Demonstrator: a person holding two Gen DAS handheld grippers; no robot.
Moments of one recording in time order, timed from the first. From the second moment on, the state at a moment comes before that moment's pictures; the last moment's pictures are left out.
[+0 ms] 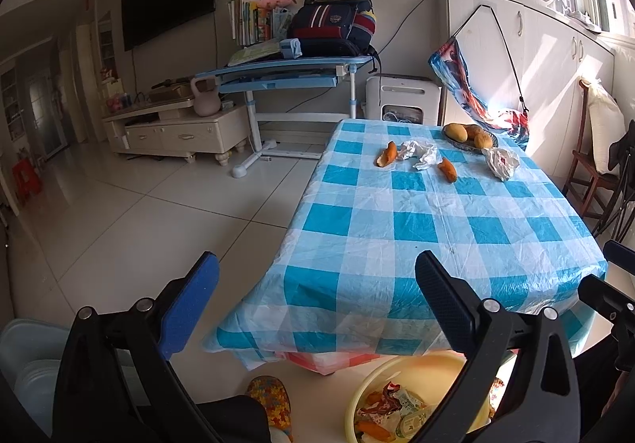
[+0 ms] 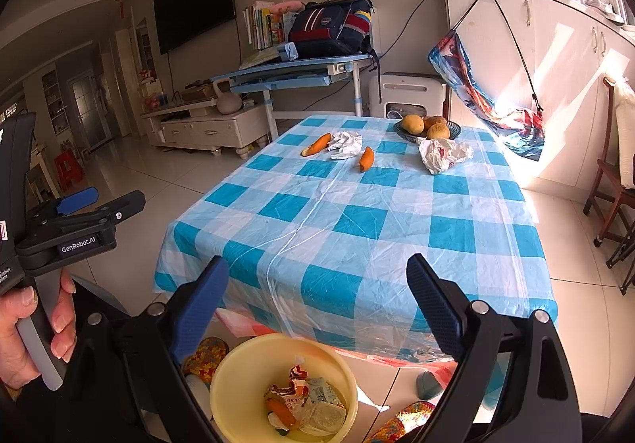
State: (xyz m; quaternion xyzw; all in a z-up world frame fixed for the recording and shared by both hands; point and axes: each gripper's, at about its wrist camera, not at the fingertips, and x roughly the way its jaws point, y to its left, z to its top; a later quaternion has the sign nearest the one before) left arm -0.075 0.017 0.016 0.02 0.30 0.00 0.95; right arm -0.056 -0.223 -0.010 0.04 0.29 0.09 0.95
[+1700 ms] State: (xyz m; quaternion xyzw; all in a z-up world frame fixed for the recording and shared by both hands) left arm -0.075 0.017 0.011 0.04 0.30 -0.01 0.95; right arm -0.056 -0.227 -0.004 0.03 0.28 0.09 0.95
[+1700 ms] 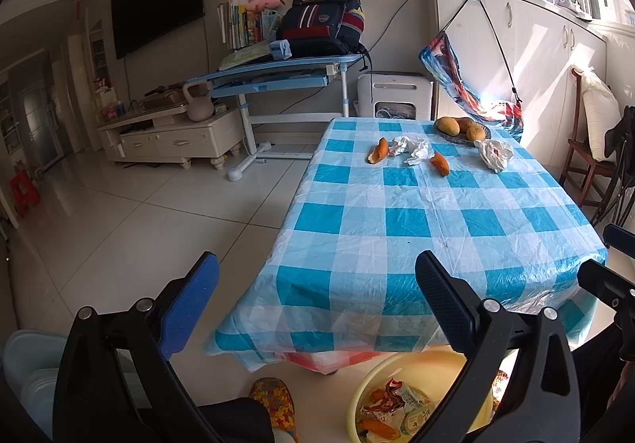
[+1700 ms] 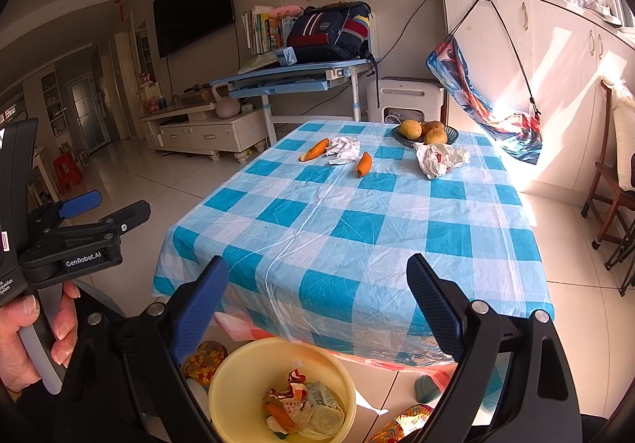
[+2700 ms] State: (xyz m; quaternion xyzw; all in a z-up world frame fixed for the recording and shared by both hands) left arm -0.076 0.012 0.012 0.05 0.30 -0.01 0.95; right arm -0.057 -0.224 -0.005 0.03 0.28 0.09 0.95
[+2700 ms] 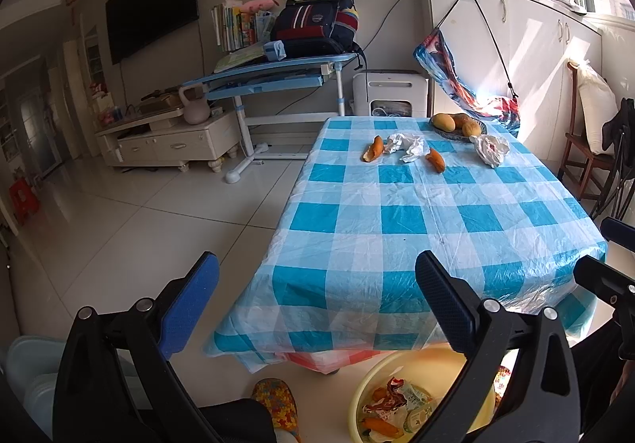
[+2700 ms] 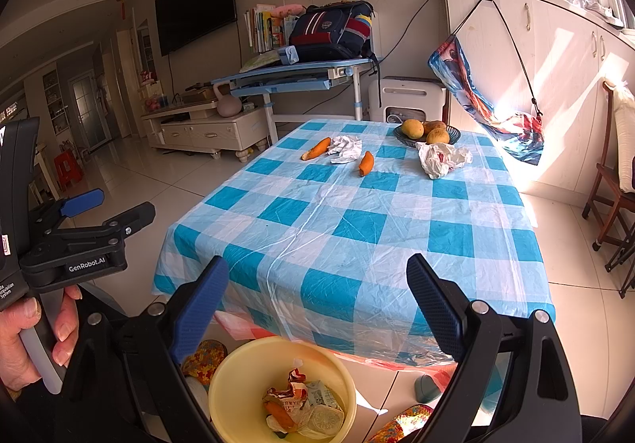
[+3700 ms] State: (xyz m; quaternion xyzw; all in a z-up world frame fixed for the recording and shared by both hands) left arm -0.077 0.014 0.010 0.05 0.30 -0.02 0.95; right arm -0.059 -0.223 -0.006 0.03 0.28 0.09 0.95
